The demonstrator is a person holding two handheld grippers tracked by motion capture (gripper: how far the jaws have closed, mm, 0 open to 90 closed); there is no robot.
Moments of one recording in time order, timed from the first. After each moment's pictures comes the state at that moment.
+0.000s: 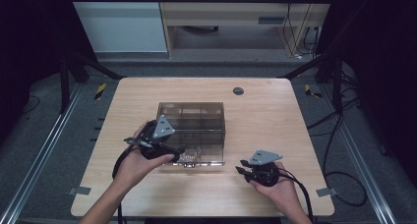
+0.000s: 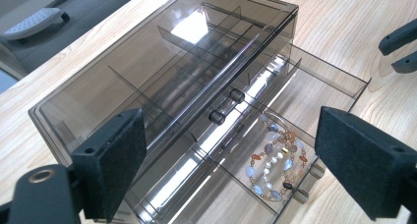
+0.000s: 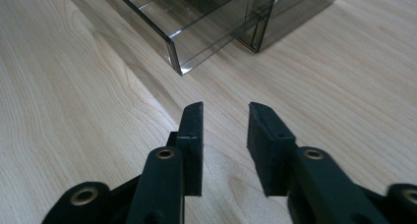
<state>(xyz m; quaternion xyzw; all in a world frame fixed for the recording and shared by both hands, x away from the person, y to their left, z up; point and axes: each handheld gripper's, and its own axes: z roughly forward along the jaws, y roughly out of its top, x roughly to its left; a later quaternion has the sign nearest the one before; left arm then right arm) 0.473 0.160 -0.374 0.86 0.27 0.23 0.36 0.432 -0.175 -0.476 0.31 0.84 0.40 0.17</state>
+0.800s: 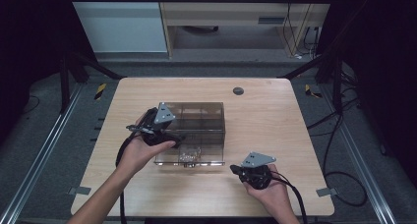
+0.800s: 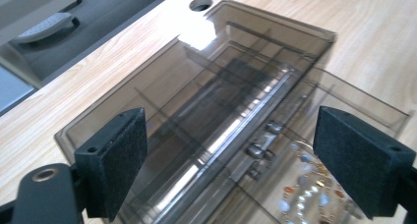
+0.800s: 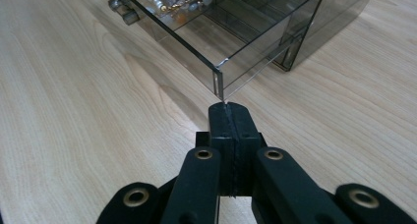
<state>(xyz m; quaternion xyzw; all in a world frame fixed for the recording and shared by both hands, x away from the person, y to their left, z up) 0.508 0.162 -0.369 0.85 0.29 0.23 0.37 0.420 -0.153 -0.469 0.32 0.84 0.41 0.16</state>
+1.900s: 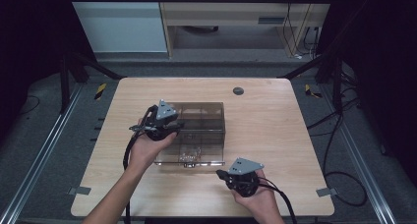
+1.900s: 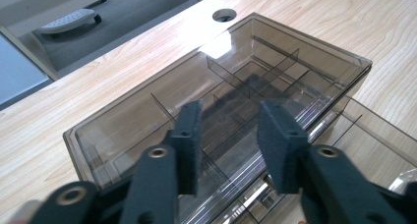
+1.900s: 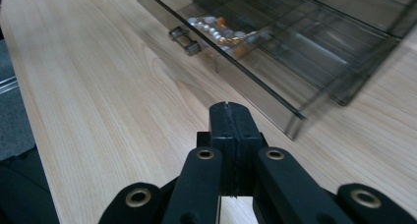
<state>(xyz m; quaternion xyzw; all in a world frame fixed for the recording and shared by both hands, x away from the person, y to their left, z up) 0.517 0.155 -0.377 0.82 0.33 0.25 0.39 0.403 -0.115 -0.465 0.29 0.84 0.44 0.15</state>
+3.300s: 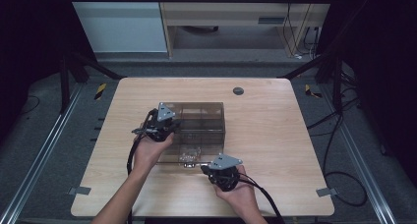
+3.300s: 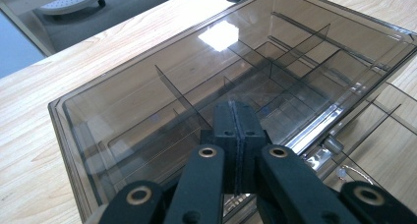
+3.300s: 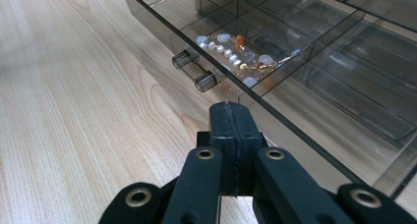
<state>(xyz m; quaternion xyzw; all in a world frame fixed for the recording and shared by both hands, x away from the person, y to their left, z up) 0.529 0.160 -0.404 0.82 0.36 0.24 0.38 0.425 -0.069 -0.484 0.30 0.83 0.45 0.15</state>
